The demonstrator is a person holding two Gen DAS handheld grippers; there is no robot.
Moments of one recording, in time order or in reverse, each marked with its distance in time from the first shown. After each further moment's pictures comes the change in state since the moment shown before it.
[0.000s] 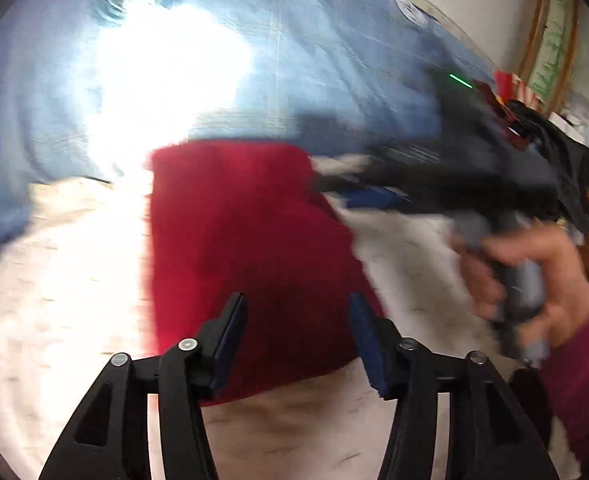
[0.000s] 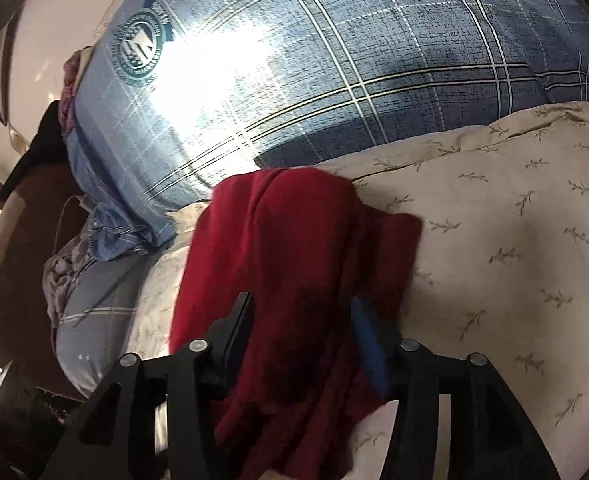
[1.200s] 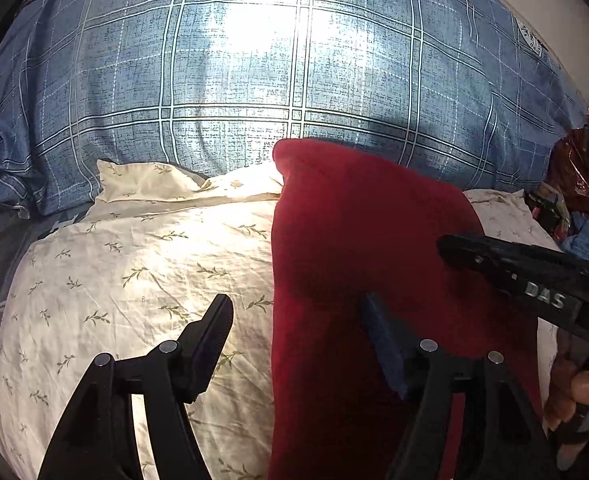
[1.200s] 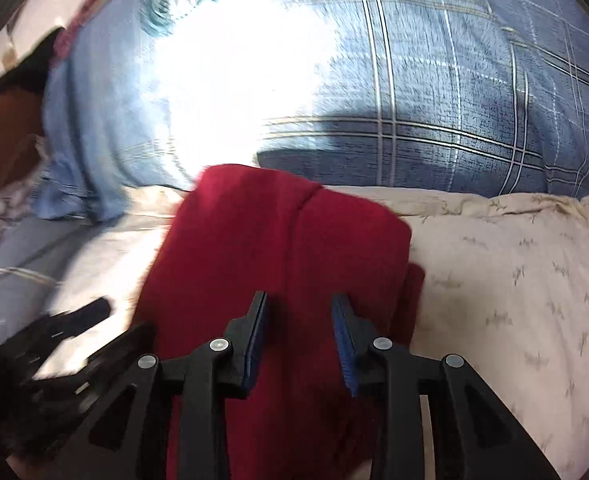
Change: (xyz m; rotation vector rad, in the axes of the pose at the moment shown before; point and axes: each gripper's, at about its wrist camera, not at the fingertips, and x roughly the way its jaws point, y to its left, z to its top) left arm 0.083 0.055 0.026 -0.158 0.004 0.241; right arm 0.059 0.041 0.010 -0.254 -0.085 -0.310
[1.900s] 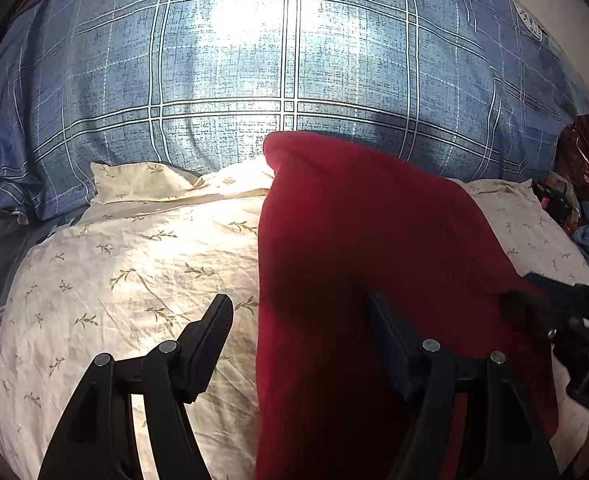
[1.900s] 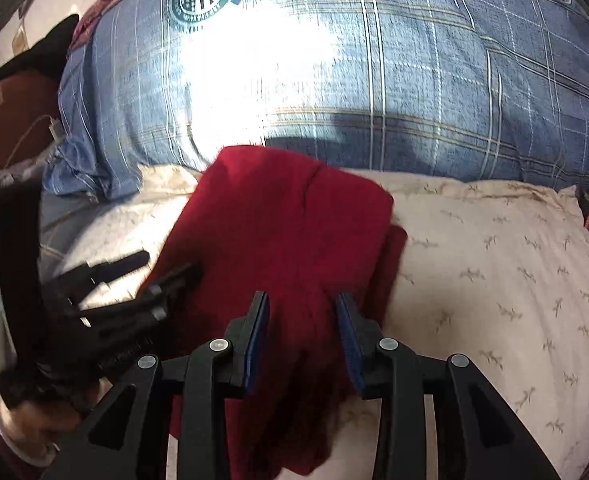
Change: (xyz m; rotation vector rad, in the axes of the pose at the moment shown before) left arm 0.013 -0.015 -0.002 0.028 0.004 0.042; right arm -0.049 0.015 -0.041 -0.041 0.008 -0.017
